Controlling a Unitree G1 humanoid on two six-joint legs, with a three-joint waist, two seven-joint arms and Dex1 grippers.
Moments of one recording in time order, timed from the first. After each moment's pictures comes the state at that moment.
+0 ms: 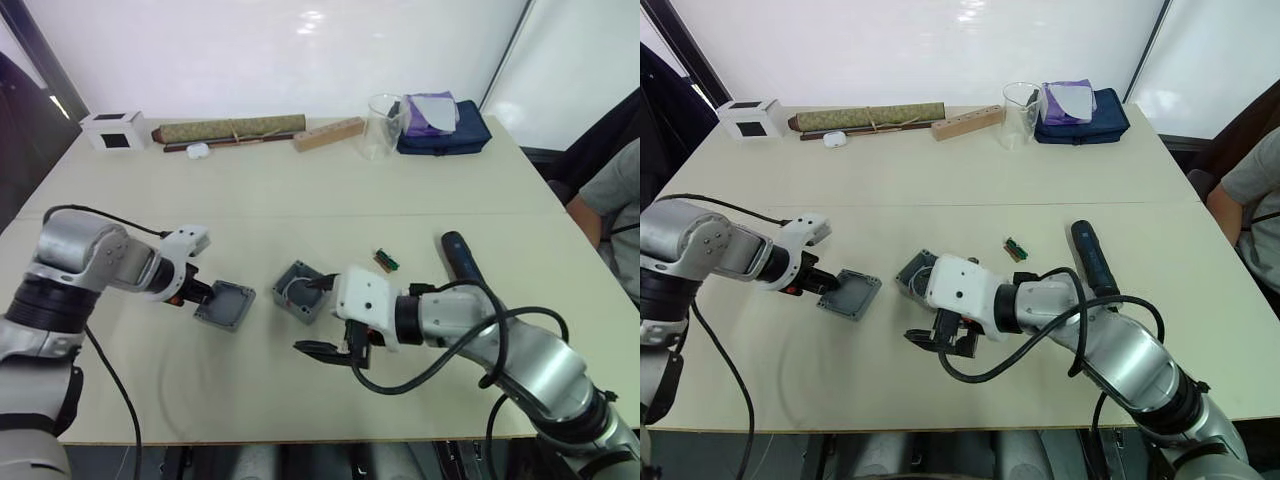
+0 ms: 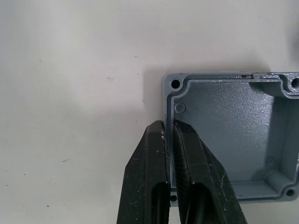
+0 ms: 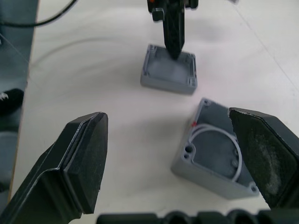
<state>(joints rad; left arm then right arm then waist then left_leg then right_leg) -0.77 0.87 -0.18 0.07 -0.79 1.61 -0.37 -0.50 -0.64 0.38 -0.82 0.39 1.00 0.67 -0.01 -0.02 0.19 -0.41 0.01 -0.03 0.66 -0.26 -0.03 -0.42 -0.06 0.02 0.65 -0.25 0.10</state>
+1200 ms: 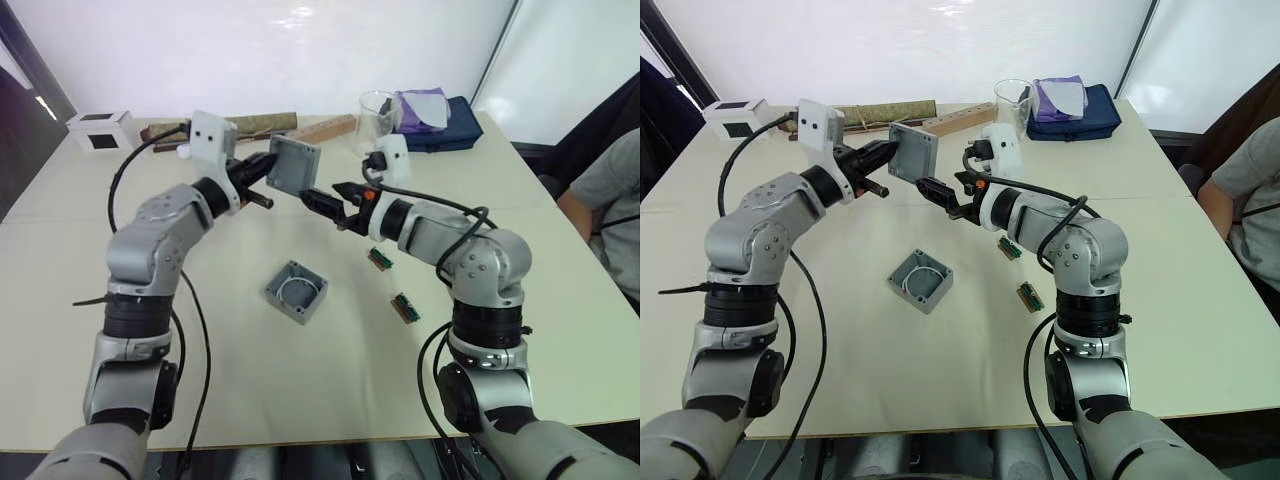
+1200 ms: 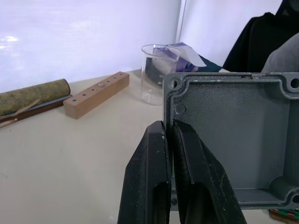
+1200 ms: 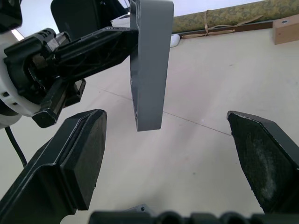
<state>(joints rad) -0.76 0.42 0.09 0.00 -0.49 0.67 -0.43 -0.81 -0.12 -0.15 -0.19 0.62 1.16 0.26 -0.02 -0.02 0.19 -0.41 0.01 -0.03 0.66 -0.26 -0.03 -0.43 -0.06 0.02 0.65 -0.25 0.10</state>
